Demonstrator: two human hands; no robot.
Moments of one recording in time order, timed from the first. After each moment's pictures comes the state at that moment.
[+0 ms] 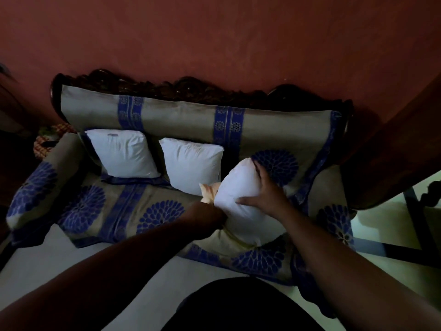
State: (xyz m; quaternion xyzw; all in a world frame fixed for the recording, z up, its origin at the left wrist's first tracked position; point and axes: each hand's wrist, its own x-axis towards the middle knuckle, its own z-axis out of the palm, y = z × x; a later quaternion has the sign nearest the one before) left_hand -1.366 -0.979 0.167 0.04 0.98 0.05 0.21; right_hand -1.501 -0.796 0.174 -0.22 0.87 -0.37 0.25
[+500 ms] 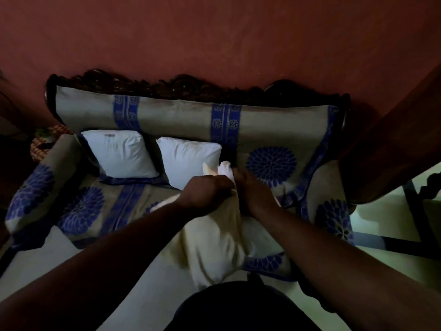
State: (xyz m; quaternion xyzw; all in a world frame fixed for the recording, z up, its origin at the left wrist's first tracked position) left_hand -1.392 -0.988 0.210 0.08 0.98 0.15 -0.04; right_hand -1.486 -0.830 0.167 -0.35 0.90 -0.22 0.16
